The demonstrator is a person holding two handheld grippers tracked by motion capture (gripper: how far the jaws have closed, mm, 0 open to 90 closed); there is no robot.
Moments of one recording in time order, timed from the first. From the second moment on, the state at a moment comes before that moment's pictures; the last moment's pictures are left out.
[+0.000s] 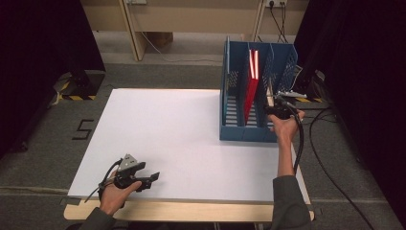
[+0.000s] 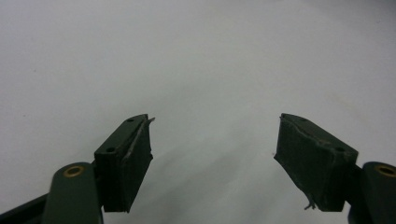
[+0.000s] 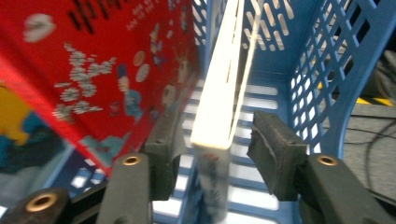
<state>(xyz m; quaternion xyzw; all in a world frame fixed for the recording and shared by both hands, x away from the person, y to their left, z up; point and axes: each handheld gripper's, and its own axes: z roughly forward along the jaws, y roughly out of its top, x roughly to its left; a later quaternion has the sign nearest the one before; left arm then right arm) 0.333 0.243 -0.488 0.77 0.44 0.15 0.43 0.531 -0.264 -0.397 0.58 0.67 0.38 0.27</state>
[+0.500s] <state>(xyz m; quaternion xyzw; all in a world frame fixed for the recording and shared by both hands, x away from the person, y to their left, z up) 0.333 0.242 -0.488 0.77 0.44 0.15 0.42 0.482 -0.262 -0.394 0.55 0.67 0.42 0.27</state>
